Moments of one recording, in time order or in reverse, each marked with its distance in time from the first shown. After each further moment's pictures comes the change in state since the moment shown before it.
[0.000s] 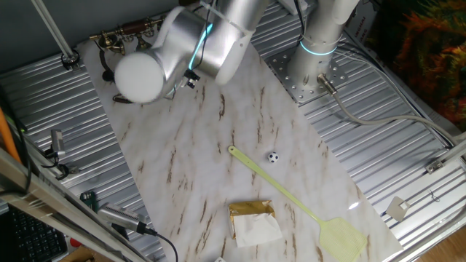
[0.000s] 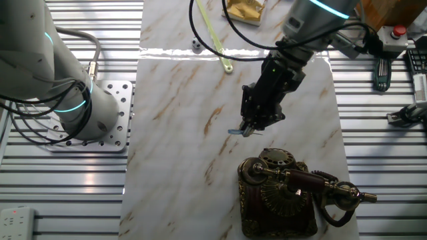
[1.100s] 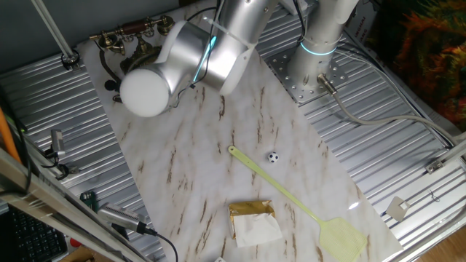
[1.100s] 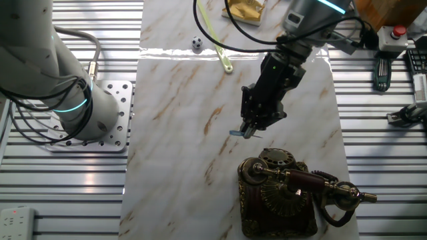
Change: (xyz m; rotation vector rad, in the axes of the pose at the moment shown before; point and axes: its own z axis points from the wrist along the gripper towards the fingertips) arm 0.007 -0.008 -0.001 0.074 0.048 -0.023
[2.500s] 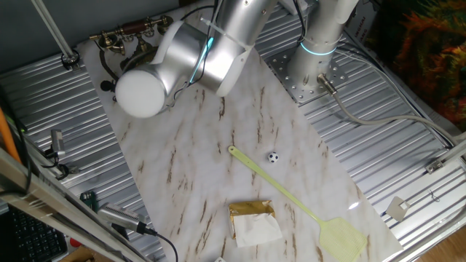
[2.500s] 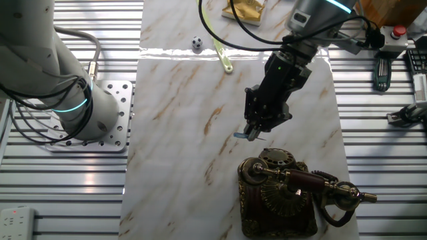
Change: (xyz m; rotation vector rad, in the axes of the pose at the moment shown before) arm 0.003 -0.014 -0.004 0.014 0.015 -0.018
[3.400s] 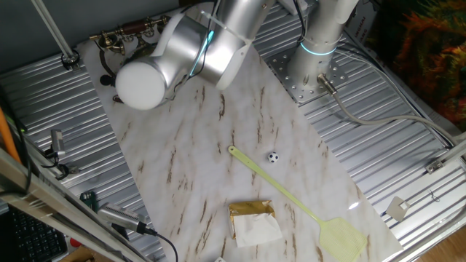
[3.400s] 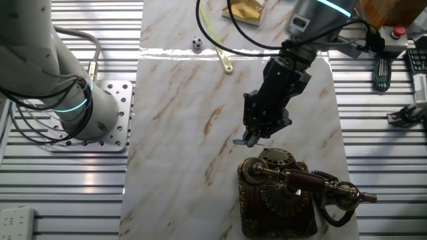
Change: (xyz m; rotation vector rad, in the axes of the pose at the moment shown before) arm 0.011 -0.013 0.008 0.009 -0.004 -0.024
